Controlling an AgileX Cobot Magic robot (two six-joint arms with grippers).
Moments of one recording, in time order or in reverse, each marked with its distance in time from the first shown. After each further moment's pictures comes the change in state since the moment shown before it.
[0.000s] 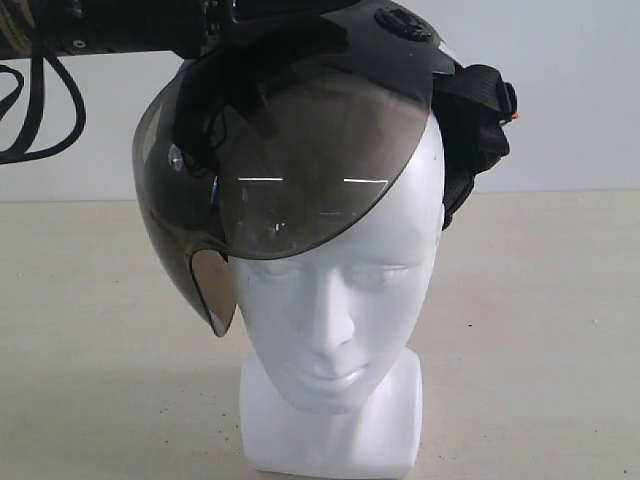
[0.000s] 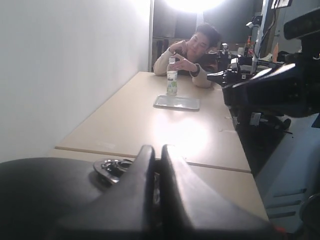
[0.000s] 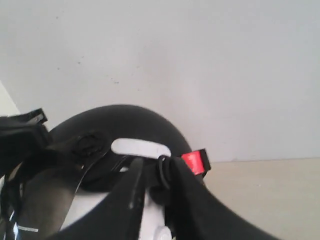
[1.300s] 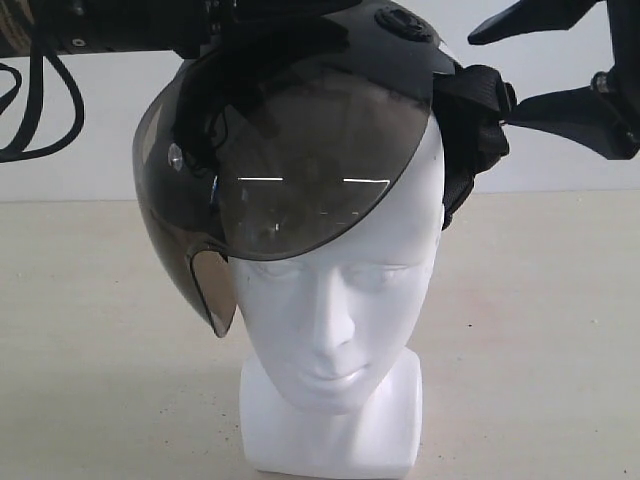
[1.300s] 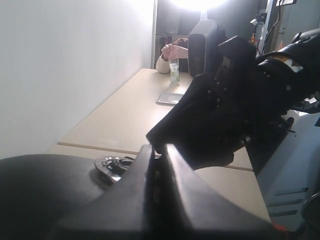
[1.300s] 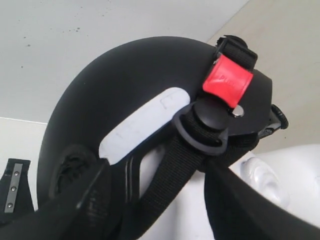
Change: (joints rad) left arm -0.004 -0.008 0.000 0.015 0.022 -0.022; right arm -0.066 0.441 -0.287 0.625 0.236 0.177
